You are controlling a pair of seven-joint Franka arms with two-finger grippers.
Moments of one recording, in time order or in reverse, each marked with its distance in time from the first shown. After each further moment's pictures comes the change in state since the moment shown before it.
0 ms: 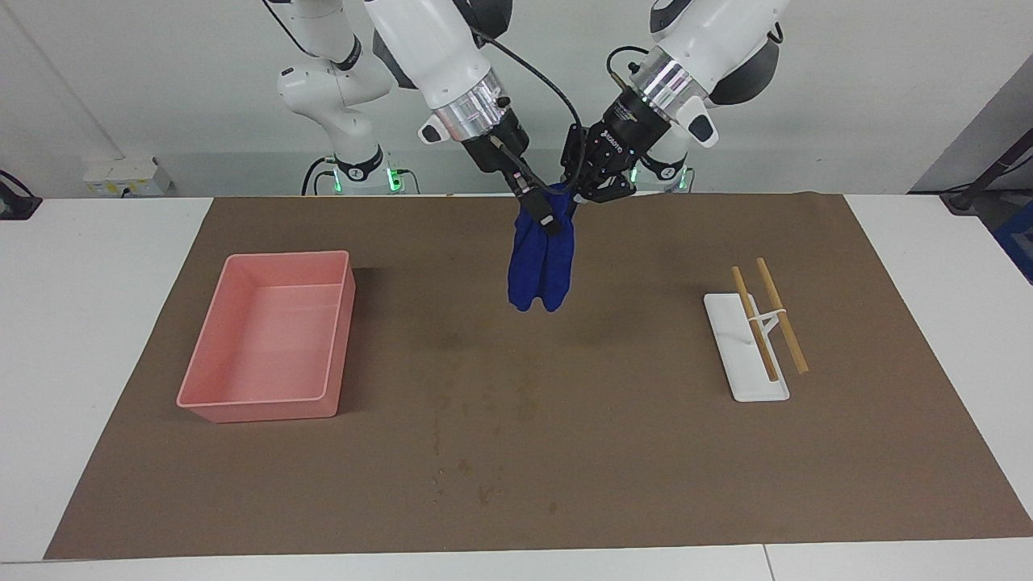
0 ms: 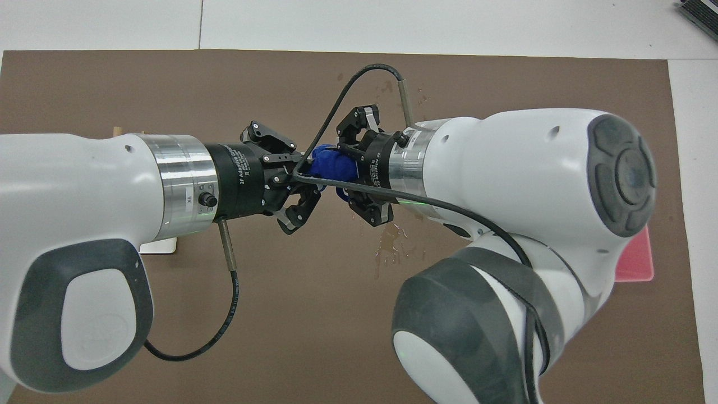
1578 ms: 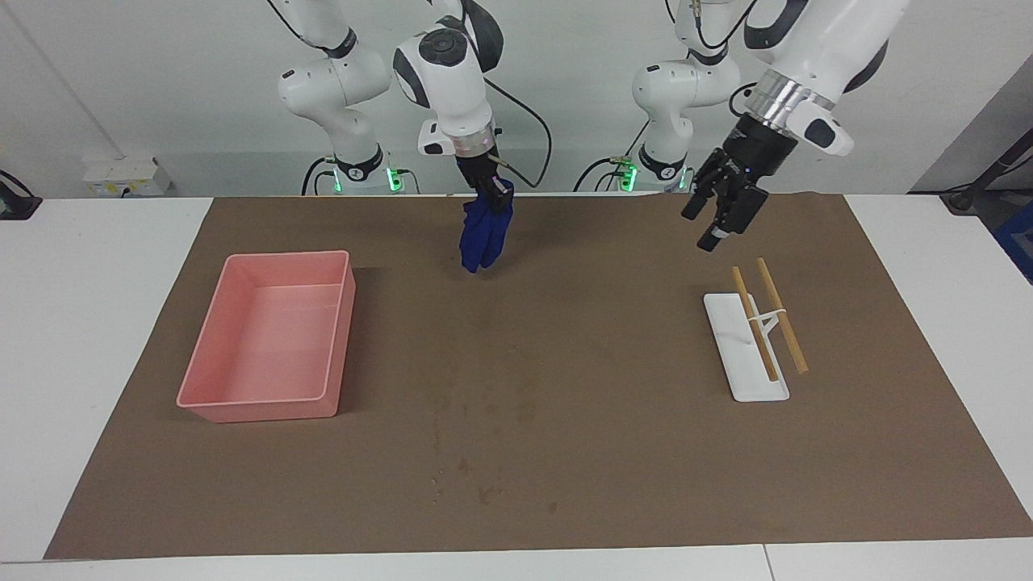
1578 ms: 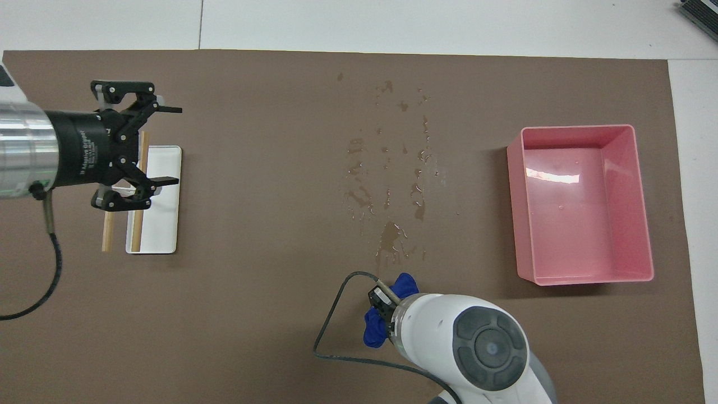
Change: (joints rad) left arm 0.162 -0.019 0.150 0.004 0.229 -0.174 0.969; right arm 0.153 -0.338 0.001 -0.732 -0.091 -0.012 -0.298
